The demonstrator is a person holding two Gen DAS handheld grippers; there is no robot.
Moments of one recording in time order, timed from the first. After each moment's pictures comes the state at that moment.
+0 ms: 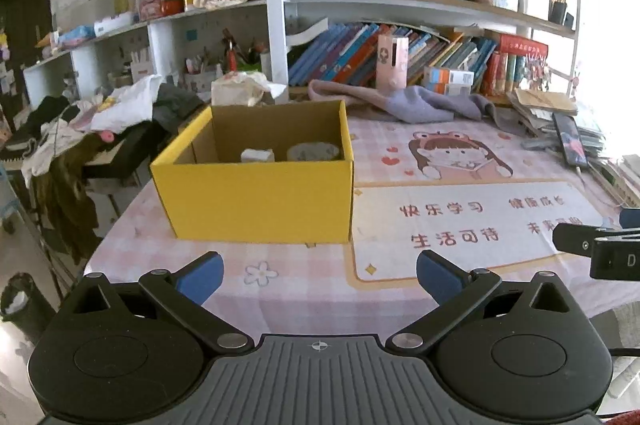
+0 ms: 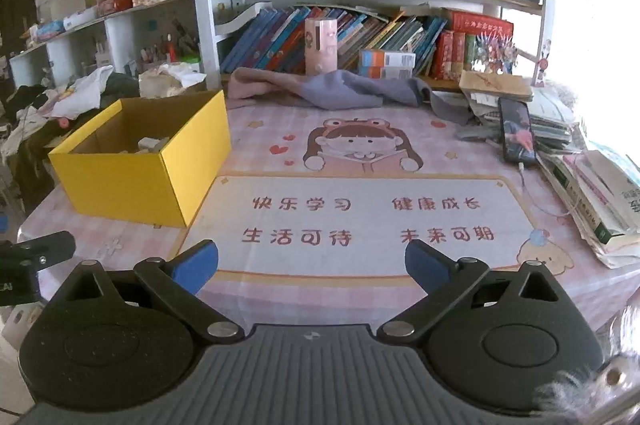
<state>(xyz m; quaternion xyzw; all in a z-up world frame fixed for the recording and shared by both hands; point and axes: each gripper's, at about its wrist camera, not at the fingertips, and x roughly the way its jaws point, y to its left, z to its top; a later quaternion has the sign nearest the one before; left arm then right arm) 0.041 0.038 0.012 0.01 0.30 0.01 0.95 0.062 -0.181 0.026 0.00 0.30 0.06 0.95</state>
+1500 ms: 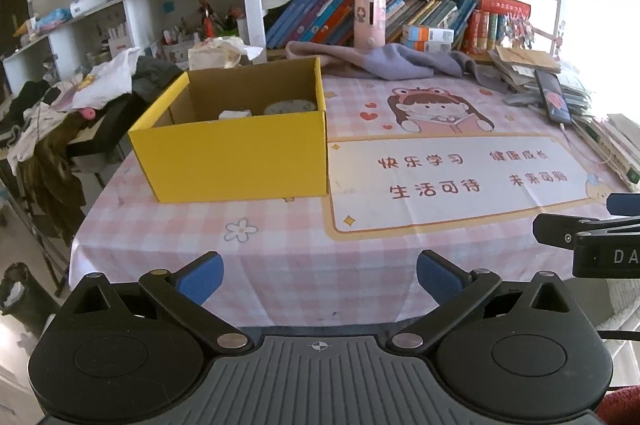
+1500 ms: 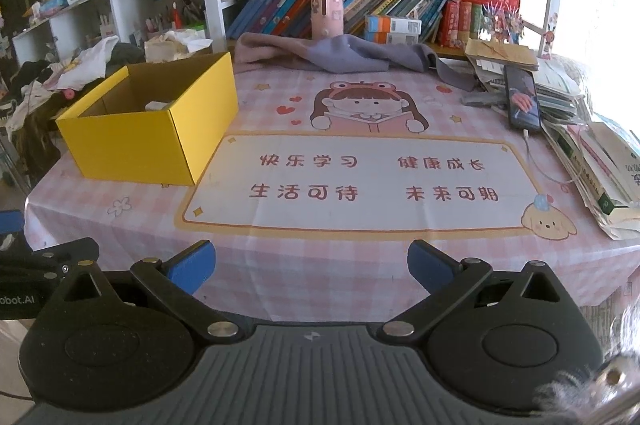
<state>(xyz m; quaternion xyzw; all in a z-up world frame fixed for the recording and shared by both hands) 0.033 0.024 0.002 0.03 0.35 -0.02 0.94 0.048 -0.181 0.015 0.00 0.34 0.07 0.94</state>
